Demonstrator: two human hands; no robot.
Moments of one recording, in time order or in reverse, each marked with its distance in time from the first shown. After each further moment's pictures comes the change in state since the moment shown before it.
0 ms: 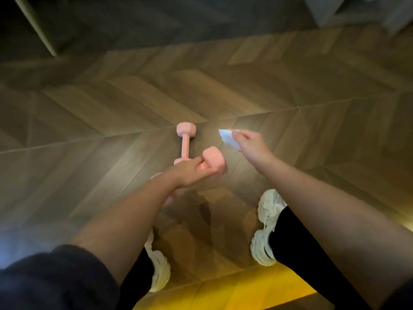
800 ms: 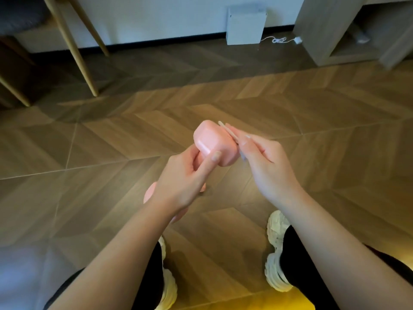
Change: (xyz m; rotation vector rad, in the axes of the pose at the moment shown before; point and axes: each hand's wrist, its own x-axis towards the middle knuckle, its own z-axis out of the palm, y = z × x) left_hand -0.158 0.090 -0.054 -0.340 0.704 0.294; right_hand -0.140 -0.110 -0.027 0.134 -0.111 -0.598
